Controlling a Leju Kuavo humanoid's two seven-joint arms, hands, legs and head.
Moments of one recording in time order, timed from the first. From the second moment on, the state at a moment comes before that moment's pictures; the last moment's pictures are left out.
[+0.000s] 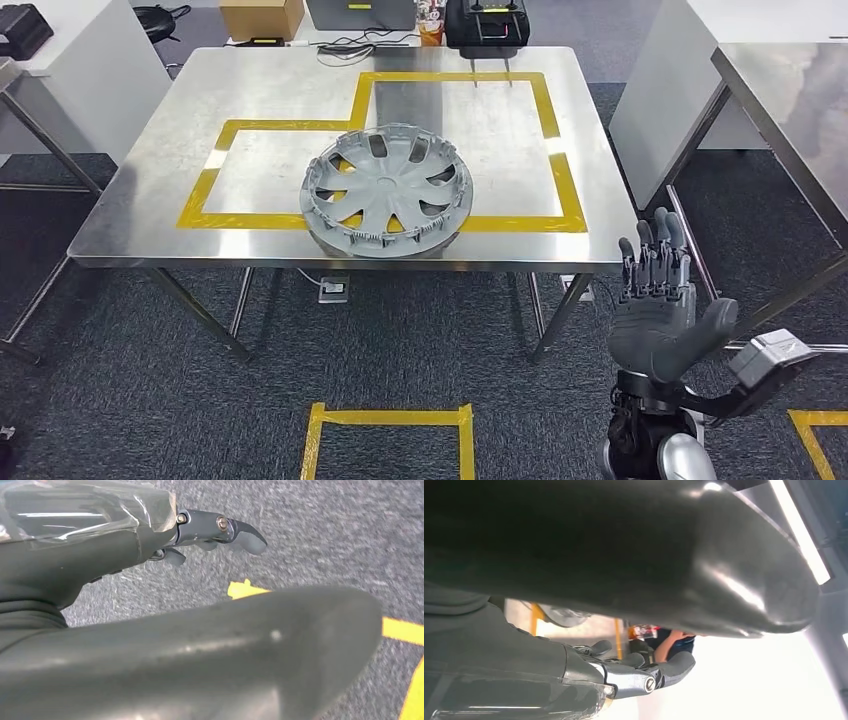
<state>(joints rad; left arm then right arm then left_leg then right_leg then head) -0.09 -0.03 1.51 0.00 -1.21 0.19 -0.40 0.11 -0.02 0.17 -1.96 -0.18 -0.23 -0.23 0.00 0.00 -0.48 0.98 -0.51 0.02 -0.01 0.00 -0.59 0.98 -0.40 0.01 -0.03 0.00</state>
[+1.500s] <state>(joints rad) -0.10 -0.01 1.51 0.00 -1.25 0.19 -0.33 0.13 0.00 -0.32 -0.88 0.01 -0.22 0.20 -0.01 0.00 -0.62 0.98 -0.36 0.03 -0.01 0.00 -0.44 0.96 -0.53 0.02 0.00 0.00</state>
